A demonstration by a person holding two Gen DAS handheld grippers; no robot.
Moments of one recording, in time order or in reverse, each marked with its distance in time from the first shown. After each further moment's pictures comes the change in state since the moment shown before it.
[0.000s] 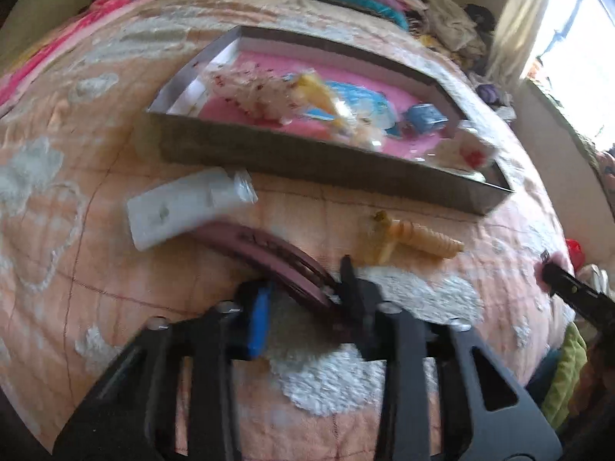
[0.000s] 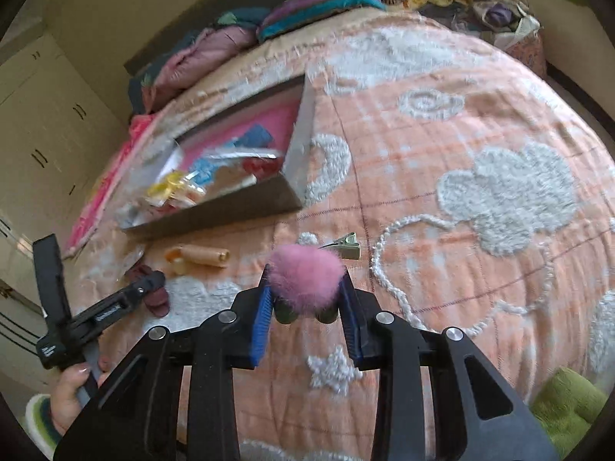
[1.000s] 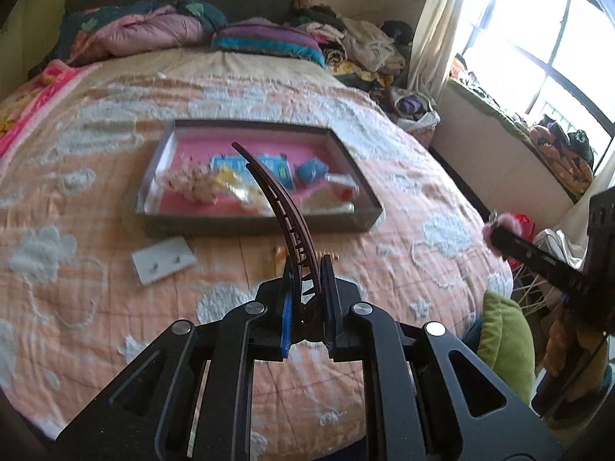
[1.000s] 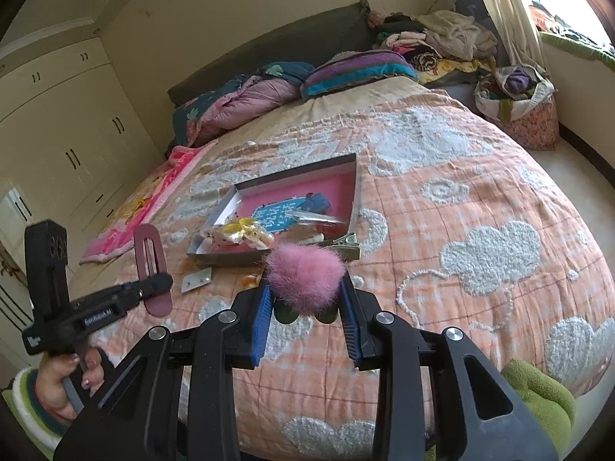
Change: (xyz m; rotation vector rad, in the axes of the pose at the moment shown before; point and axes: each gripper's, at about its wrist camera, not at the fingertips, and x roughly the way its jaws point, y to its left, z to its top) left arm -0.111 -0.039 0.009 0.180 -0.141 -0.162; right arm -0.099 0.048 -0.006 -0.116 -0.205 0.066
